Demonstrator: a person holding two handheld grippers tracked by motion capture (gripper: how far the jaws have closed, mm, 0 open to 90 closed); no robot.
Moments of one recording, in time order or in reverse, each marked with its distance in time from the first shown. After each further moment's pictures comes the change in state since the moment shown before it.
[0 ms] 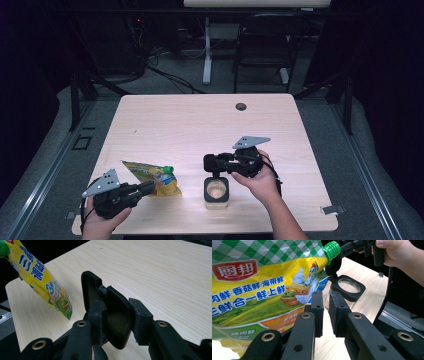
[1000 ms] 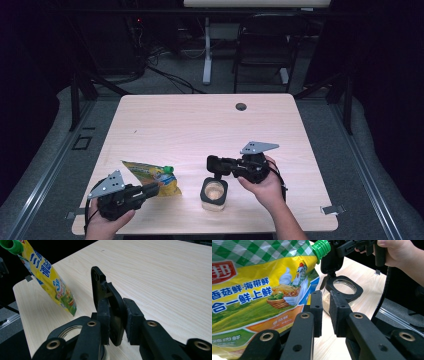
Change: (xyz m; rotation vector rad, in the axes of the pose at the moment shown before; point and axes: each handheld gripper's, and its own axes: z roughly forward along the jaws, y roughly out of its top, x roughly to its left) left arm -0.009 0.001 0.008 0.013 -0.019 0.021; right arm 0.002 -0.016 -0.016 -0.037 0.009 0.015
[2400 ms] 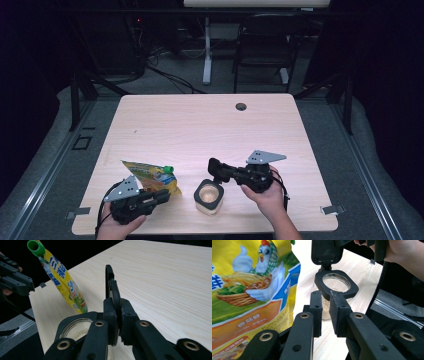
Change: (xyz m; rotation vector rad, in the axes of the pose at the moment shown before) left arm -0.012 -0.008 0.024 0.063 -0.048 0.019; right arm 0.009 -0.022 -0.007 -0.092 0.065 0.031
